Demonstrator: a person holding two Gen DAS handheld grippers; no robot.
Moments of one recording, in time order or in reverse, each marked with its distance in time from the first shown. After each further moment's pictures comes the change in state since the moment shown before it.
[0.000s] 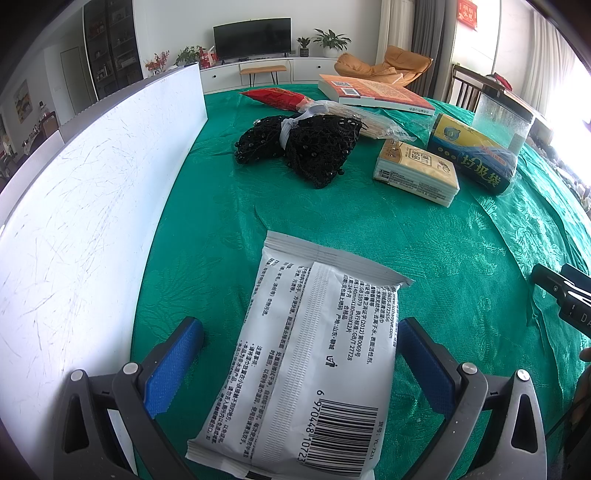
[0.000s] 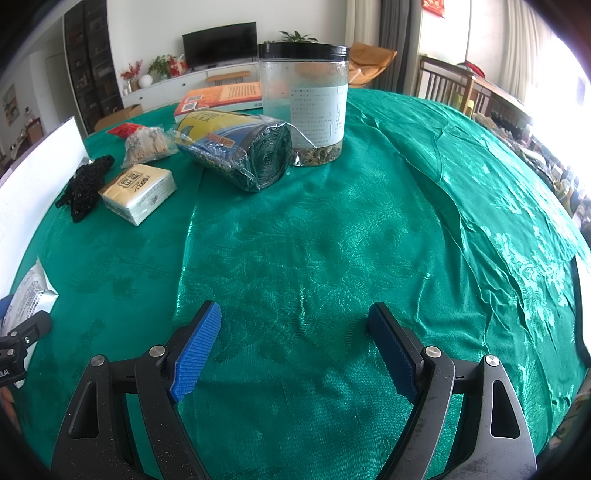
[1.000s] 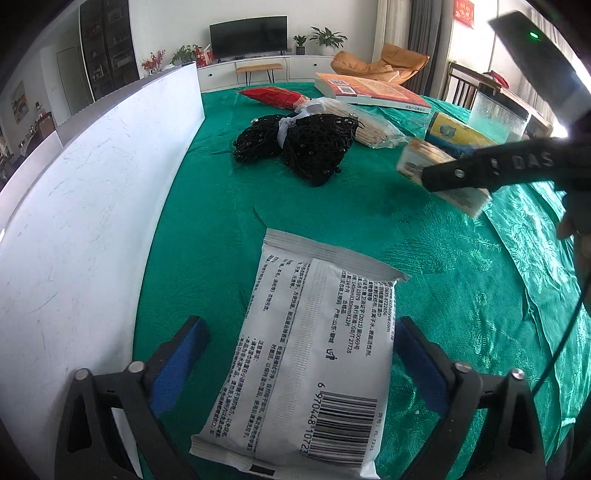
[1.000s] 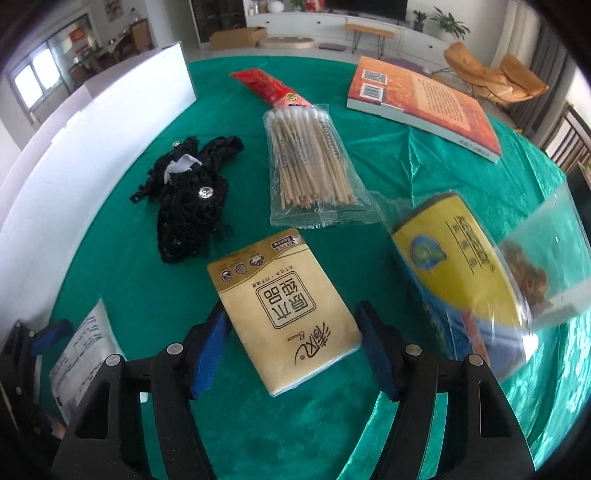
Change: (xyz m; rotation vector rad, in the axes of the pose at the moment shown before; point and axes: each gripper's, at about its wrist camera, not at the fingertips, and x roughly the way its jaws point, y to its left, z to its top) left arm -0.008 0.003 -0.001 0.007 -0.002 -0.013; right arm 0.042 0.113 0.093 -0.345 0.213 0.336
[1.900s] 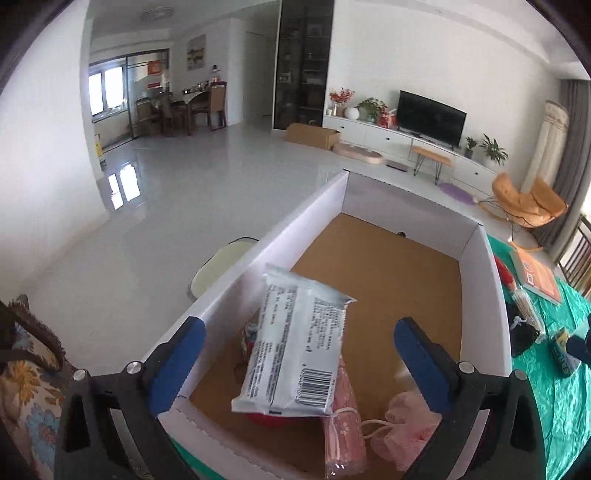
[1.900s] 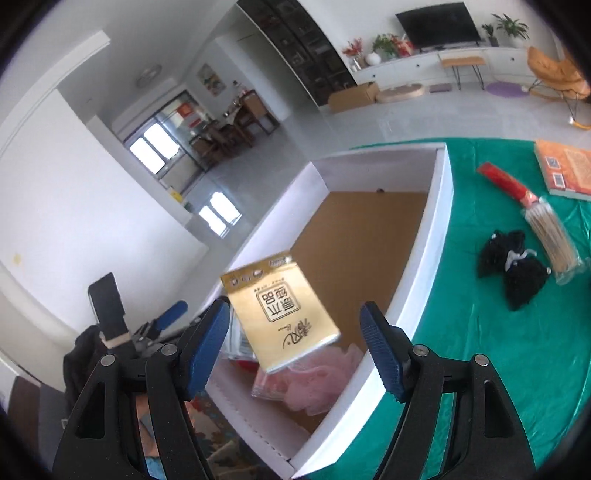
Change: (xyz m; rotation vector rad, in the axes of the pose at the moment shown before) left arm -0.191 0.259 -0.022 -0.539 -0.246 0.390; right arm -0.107 0.220 0.035 0.029 -0.190 0.554
